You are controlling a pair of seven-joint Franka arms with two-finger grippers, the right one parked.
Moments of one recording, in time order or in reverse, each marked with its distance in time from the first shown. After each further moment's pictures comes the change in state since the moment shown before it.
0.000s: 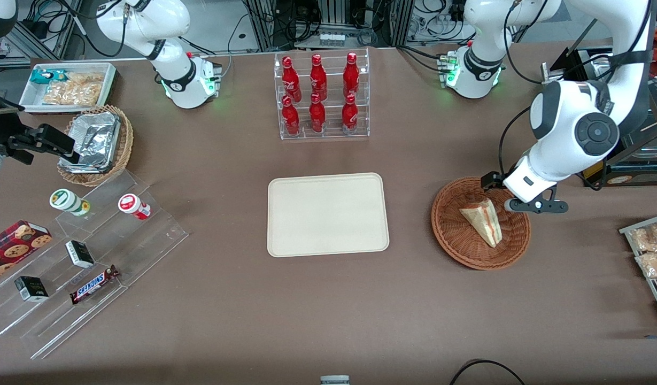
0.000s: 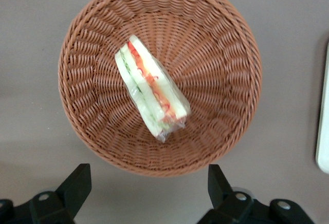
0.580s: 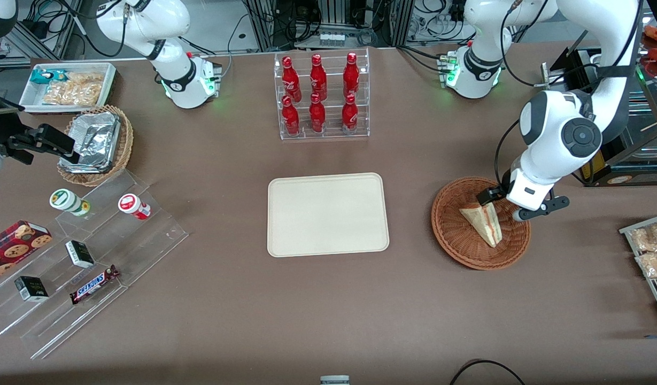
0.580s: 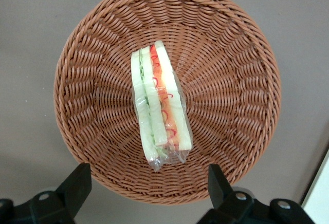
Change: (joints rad) arm 0.000 0.040 0.001 -0.051 -0.001 0.127 -0.350
